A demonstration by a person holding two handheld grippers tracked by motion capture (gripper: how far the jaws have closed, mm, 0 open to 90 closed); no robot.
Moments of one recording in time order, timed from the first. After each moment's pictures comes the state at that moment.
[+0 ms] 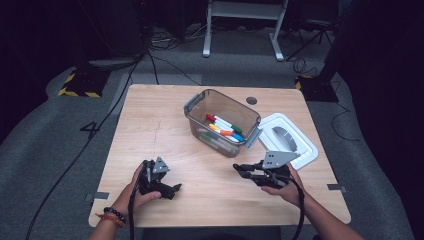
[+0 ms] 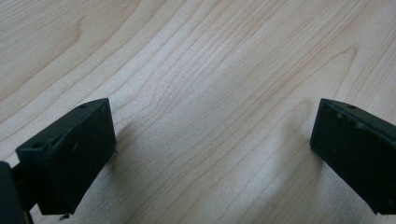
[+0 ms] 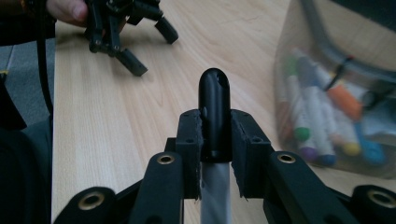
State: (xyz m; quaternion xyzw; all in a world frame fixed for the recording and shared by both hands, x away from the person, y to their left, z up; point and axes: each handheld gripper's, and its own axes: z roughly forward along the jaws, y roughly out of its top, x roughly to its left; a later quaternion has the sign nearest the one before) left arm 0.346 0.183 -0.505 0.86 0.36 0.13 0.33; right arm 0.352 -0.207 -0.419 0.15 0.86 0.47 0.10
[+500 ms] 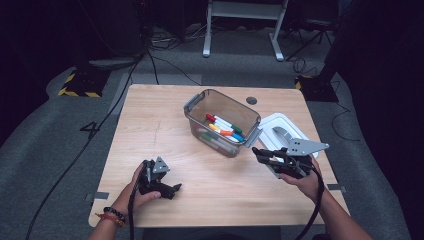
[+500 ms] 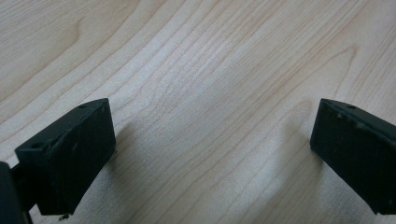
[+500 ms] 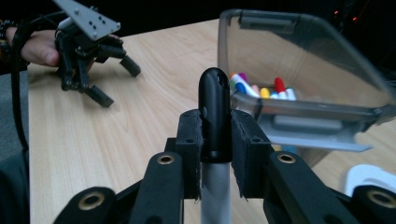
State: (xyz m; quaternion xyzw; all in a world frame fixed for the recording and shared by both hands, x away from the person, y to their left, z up) left arm 0.346 0.183 -0.506 0.86 0.36 0.13 0.33; right arm 0.360 -0.248 -0.381 0.20 0.83 0.51 0.15
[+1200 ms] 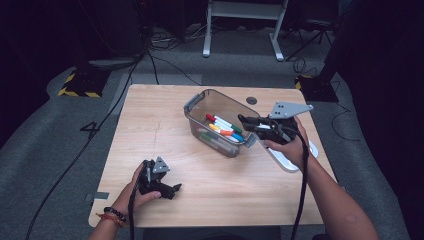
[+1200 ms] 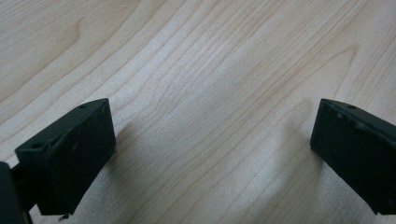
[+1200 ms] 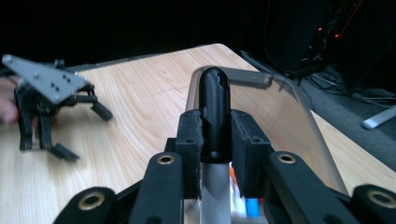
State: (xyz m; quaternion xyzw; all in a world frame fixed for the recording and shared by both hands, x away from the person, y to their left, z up) left arm 0.346 0.183 -0.505 0.86 0.36 0.13 0.33; right arm 0.418 -0.191 -0.315 0.19 0.83 0.49 0.17
